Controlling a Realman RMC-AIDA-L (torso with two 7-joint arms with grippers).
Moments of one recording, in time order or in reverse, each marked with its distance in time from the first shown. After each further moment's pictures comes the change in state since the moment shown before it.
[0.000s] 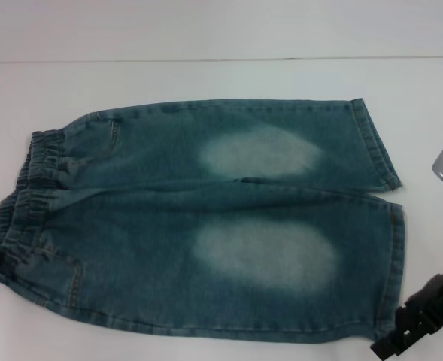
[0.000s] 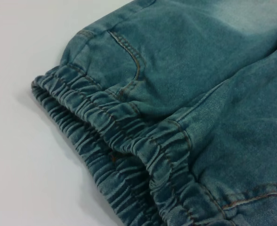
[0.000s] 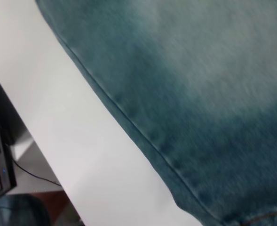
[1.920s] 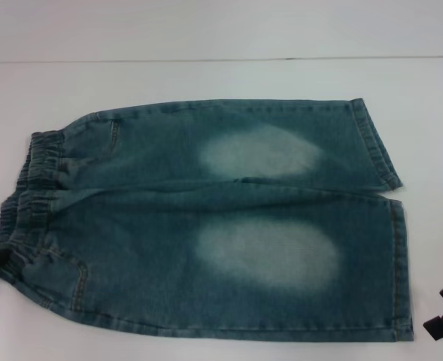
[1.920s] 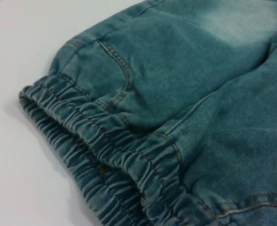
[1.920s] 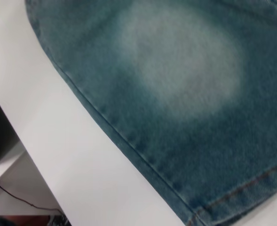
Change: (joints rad) left arm -0.014 0.004 -0.009 -0.001 -0.002 0.040 -0.018; right arm -0.101 -0.032 0.130 -0.236 0.008 -0.131 -0.093
